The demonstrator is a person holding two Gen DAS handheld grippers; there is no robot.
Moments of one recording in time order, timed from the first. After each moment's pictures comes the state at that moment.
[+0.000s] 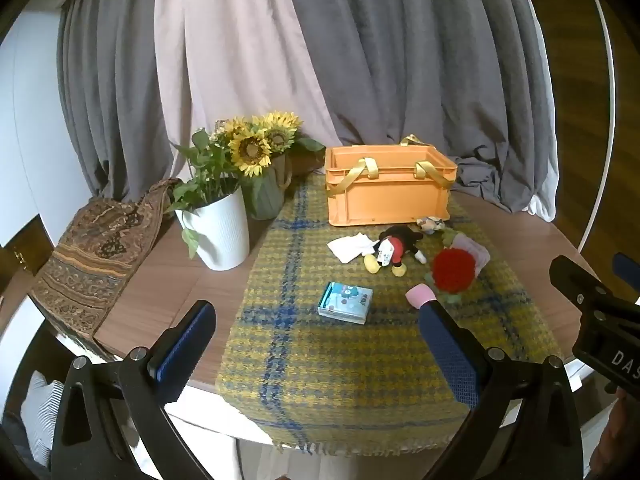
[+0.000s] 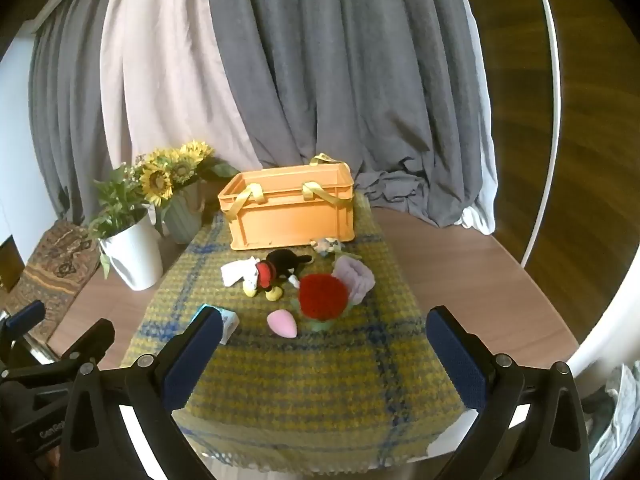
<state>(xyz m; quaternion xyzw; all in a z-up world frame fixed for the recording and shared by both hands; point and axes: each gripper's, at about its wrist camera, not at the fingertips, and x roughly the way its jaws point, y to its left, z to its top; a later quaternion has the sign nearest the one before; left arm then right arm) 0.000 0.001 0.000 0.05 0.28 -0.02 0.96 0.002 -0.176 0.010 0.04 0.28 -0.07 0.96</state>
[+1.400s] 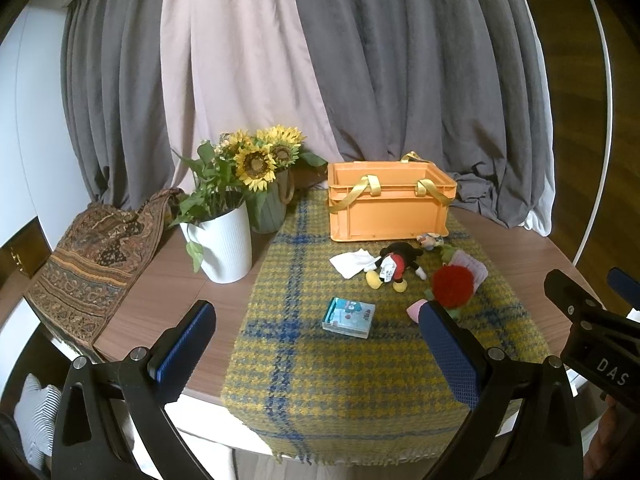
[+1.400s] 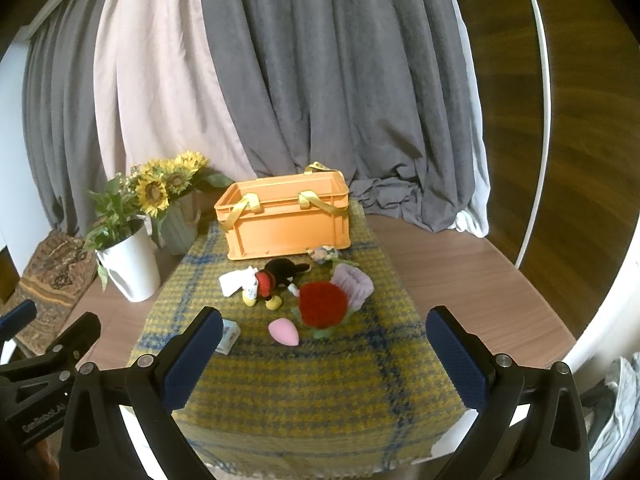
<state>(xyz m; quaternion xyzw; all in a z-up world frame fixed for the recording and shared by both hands) 0.001 0.006 0.012 0.04 0.26 -0.02 0.96 0.000 -0.167 0.014 0.04 0.26 -0.09 0.96</state>
